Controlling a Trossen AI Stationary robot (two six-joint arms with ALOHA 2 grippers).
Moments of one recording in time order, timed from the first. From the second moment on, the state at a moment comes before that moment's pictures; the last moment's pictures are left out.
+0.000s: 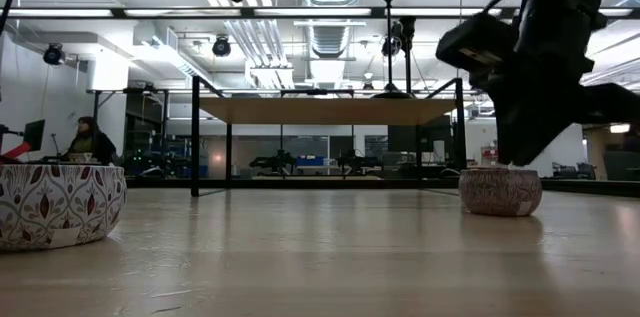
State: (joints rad) left arm -0.15 1.34 1.45 -1.00 -0.26 -0.49; right arm 0.30 1.49 0.82 -0.57 0.12 1.65
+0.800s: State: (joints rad) left arm -0.15 1.34 1.45 -1.00 -0.26 -0.47; right arm 0.30 1.54 0.81 -0.53 0.10 1.63
